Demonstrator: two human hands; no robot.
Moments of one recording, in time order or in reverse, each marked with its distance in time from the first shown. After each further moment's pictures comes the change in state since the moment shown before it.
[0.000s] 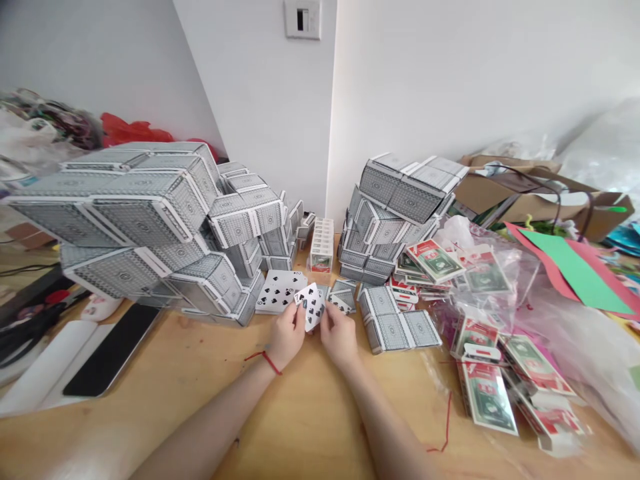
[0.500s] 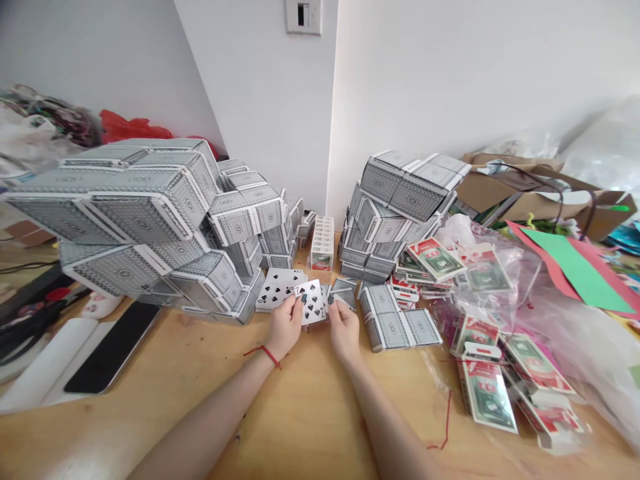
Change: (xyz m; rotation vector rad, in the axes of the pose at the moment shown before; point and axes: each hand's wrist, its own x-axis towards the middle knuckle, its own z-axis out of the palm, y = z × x) left_hand 0.010 -0.004 -0.004 -0.191 -0.059 -0.098; right_hand 0.003 -0.003 -0.001 0.405 0.053 0.223
